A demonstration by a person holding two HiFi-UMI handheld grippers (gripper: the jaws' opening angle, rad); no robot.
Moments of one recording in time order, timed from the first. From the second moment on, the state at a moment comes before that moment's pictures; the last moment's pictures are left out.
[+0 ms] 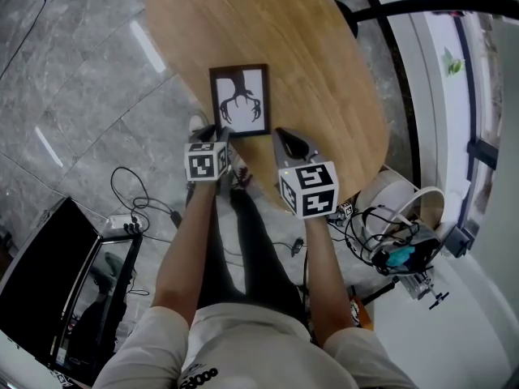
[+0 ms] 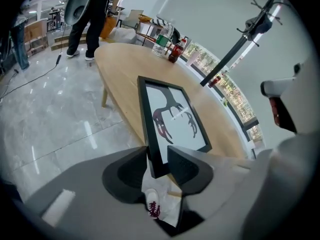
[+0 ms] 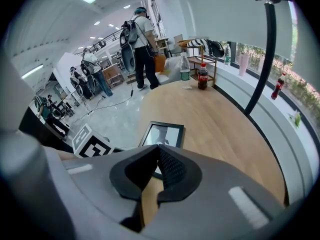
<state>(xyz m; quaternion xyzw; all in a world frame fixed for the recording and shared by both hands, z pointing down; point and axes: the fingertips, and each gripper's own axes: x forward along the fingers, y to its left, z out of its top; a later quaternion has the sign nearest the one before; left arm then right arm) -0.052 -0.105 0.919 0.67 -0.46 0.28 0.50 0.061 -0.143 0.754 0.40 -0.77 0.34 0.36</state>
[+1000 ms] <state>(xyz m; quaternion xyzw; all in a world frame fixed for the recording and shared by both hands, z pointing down) -0.074 -0.093 0.894 0.65 -0.49 0.31 0.49 0.063 -0.138 0.726 0.40 -0.77 0.33 0.36</state>
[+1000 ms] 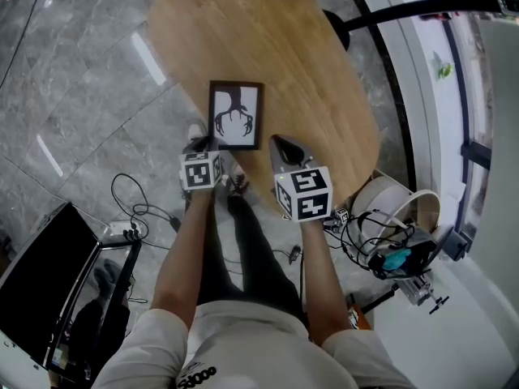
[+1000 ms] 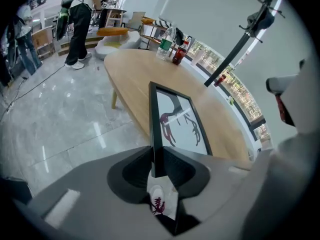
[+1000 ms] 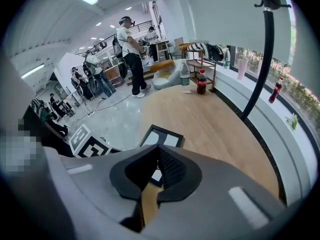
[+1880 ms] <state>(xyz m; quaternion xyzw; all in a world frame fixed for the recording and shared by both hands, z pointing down) -0.053 -0.152 0.782 0.71 -0.51 0.28 0.39 0.093 -0.159 0.660 0.44 -0.77 0.31 0.33</state>
